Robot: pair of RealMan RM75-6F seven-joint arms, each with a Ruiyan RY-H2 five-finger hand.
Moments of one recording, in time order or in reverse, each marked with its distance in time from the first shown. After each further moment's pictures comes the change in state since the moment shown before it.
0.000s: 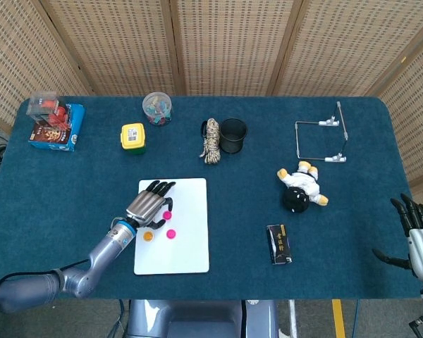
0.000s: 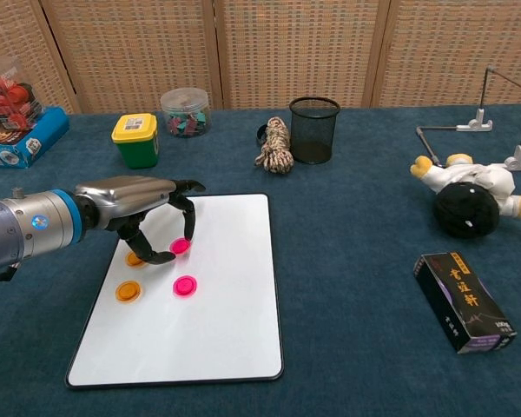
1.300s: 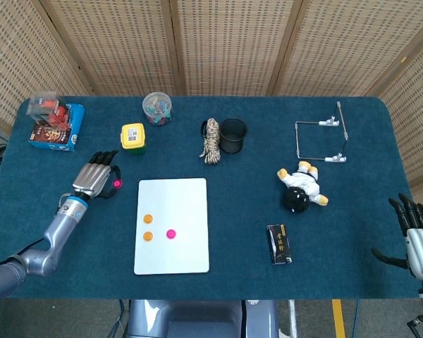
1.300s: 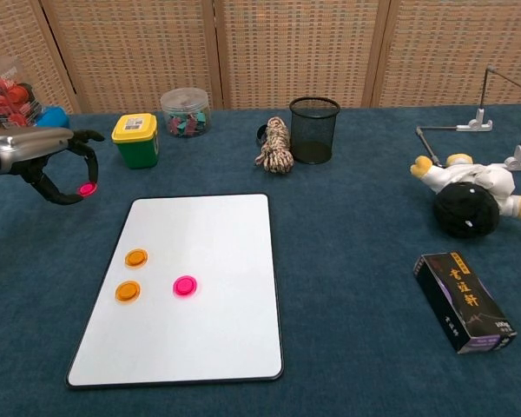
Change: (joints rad) left arm 0.079 0.116 -0.049 0.263 0.106 -0.037 -0.254; right arm 0.004 -0.006 0.000 -0.001 -0.002 0.000 -0.030
